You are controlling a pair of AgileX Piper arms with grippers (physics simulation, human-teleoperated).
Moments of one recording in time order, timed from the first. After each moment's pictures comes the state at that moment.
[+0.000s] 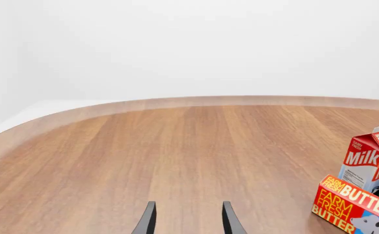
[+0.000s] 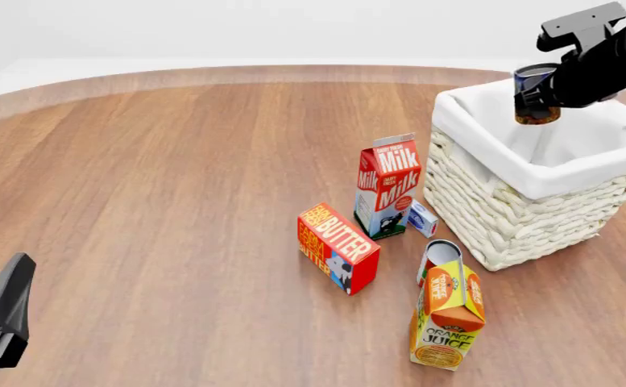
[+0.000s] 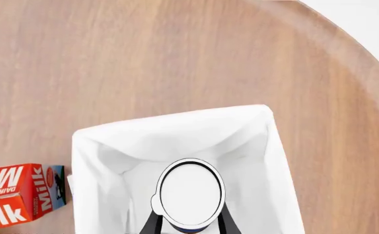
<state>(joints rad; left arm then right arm) 0.00 0.00 0.00 0.00 0.00 -0.08 1.66 -1.44 0.65 -0.33</state>
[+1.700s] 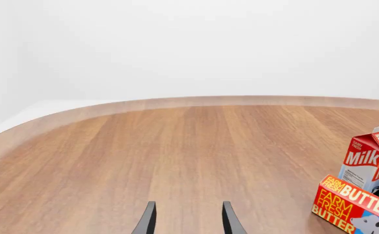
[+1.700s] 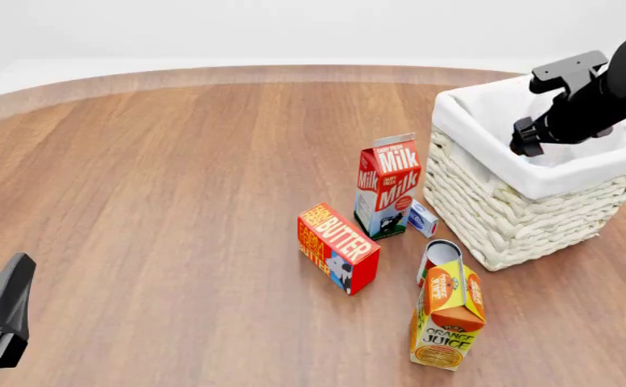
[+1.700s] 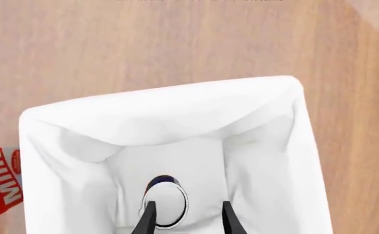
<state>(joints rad) 0.00 0.00 0.00 0.00 0.00 -0.12 1.74 -1.36 0.63 -0.37</state>
